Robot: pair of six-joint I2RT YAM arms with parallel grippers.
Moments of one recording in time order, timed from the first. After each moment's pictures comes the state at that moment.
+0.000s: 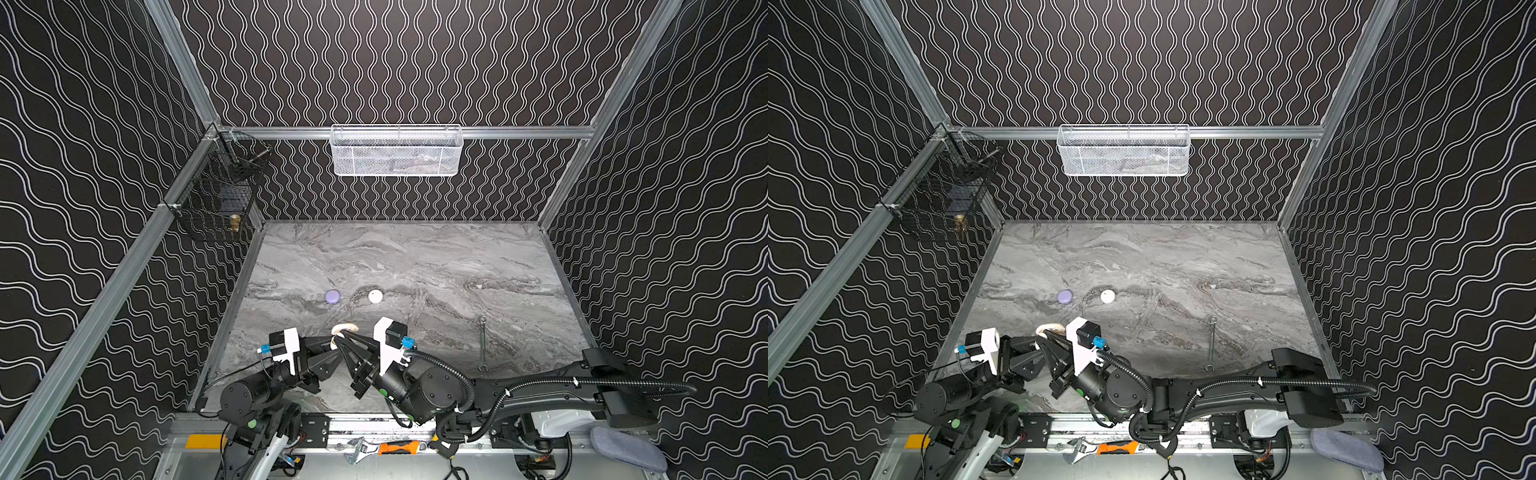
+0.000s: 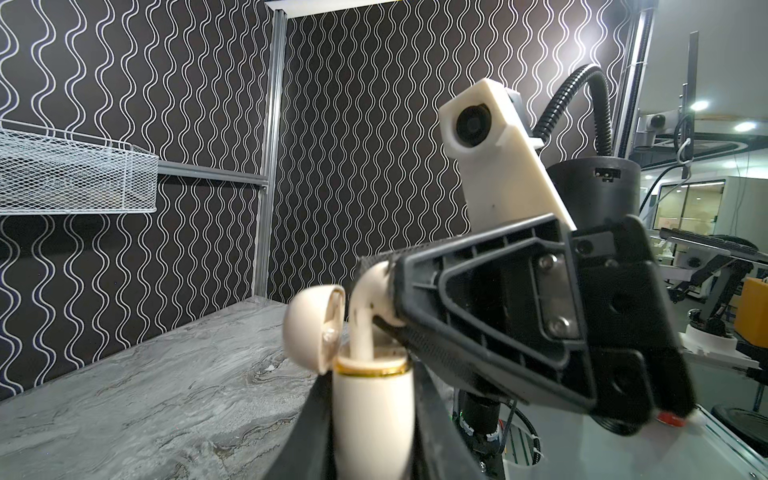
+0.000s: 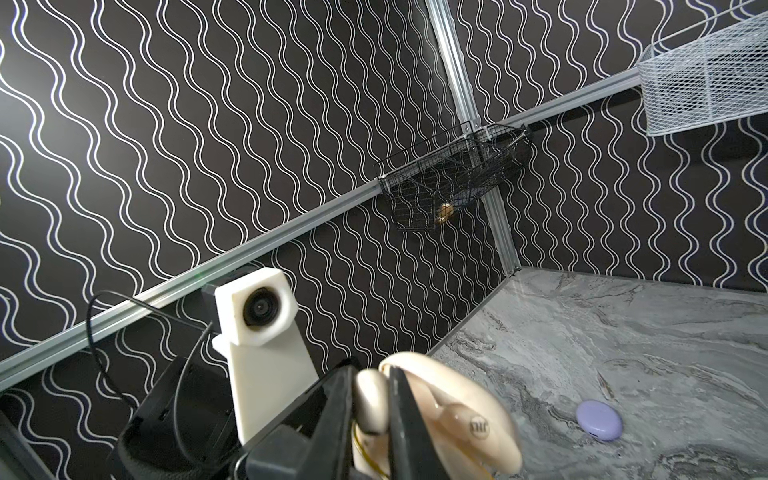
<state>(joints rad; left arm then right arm) -0.32 0.02 0.23 0.37 0.82 -0.57 1.60 1.48 0.97 0.76 0.62 0.24</state>
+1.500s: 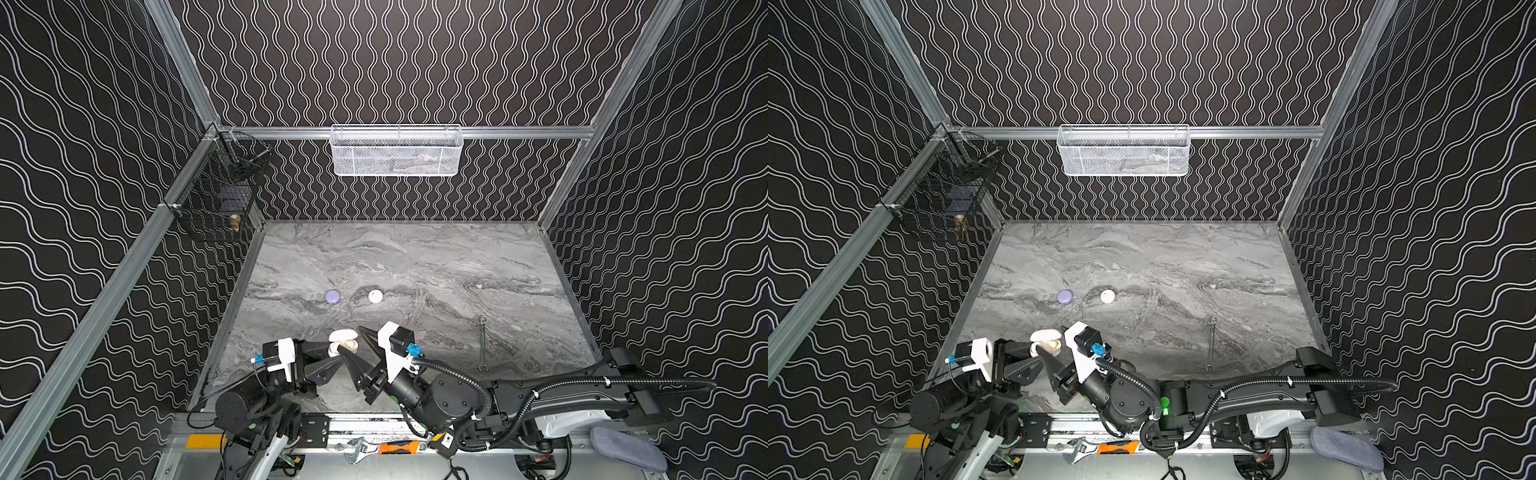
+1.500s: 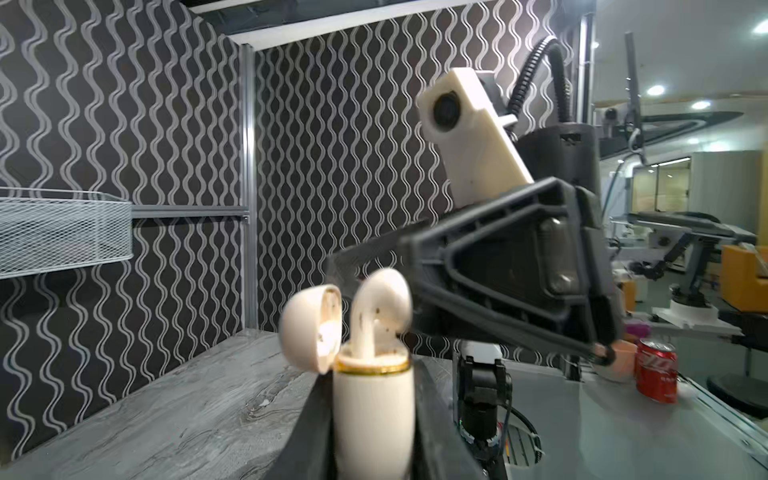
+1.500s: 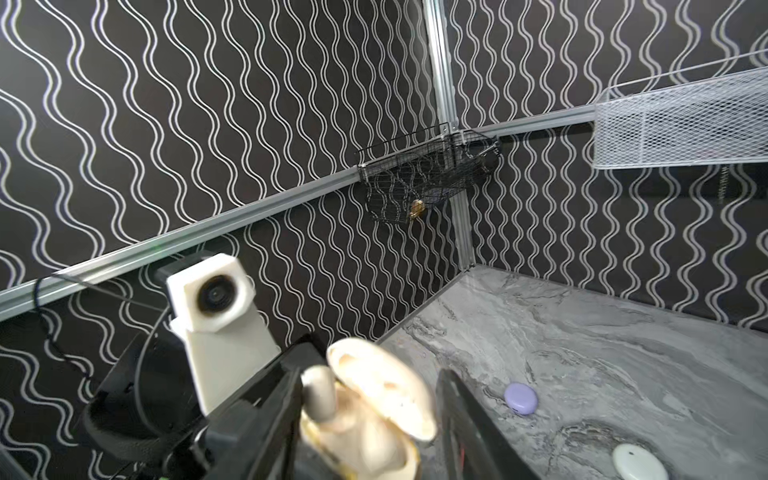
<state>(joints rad) -0.32 0.01 0.23 0.48 0.86 -0.56 1.67 1.36 1.02 0.53 0.75 0.11</state>
